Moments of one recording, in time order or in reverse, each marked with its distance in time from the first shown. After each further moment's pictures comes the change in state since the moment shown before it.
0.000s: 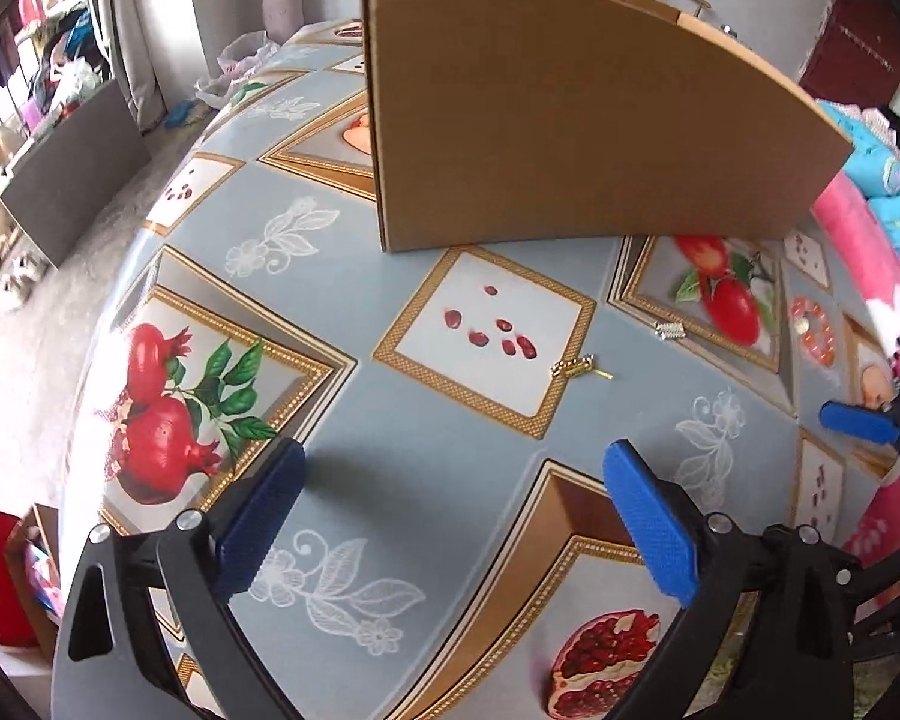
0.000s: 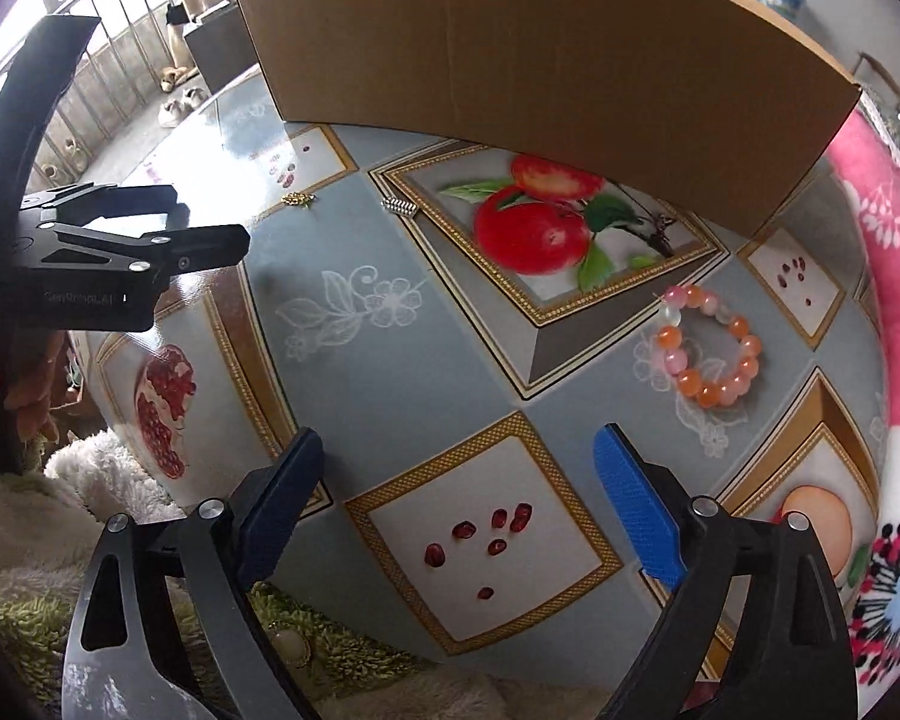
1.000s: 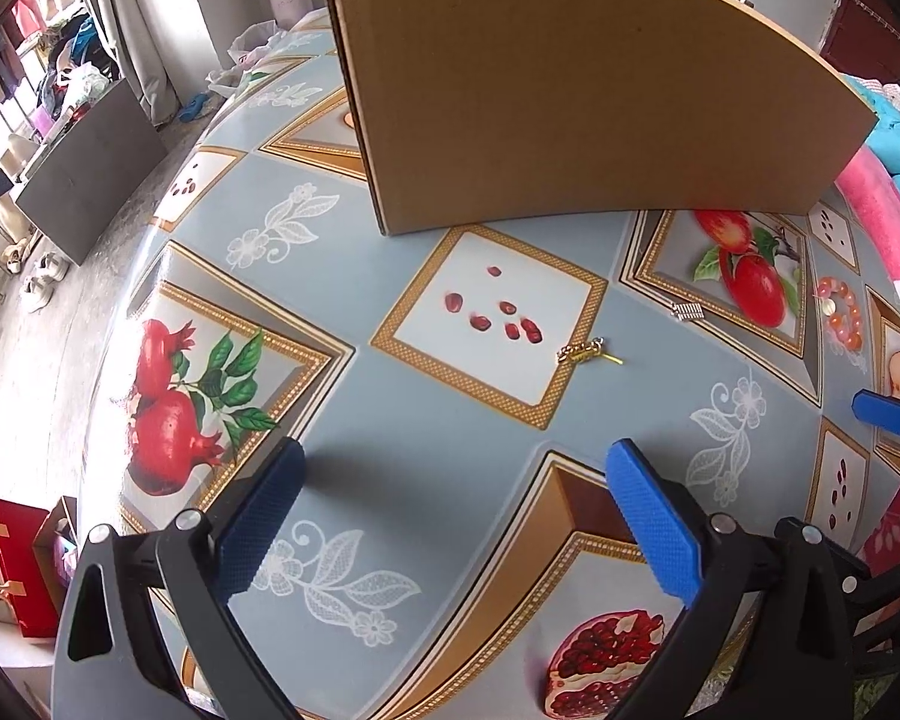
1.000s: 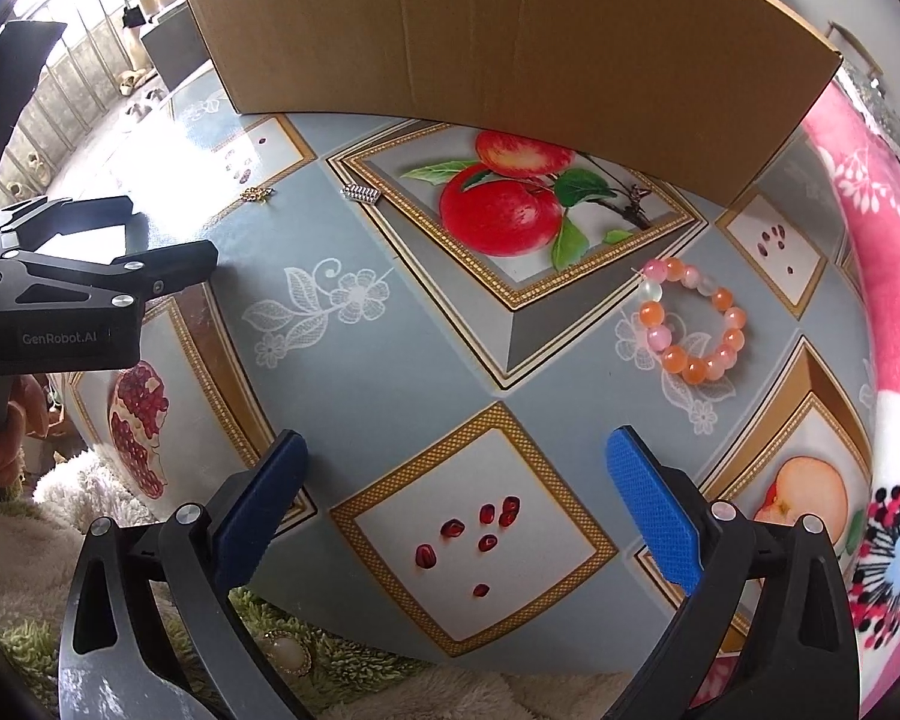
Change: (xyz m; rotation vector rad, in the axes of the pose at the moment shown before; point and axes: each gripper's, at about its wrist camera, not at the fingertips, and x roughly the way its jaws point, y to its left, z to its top) left arm 0.005 -0.014 0.005 0.002 0.066 0.067; right arm 0.007 -0.002 0.011 0.080 0.052 -0.059
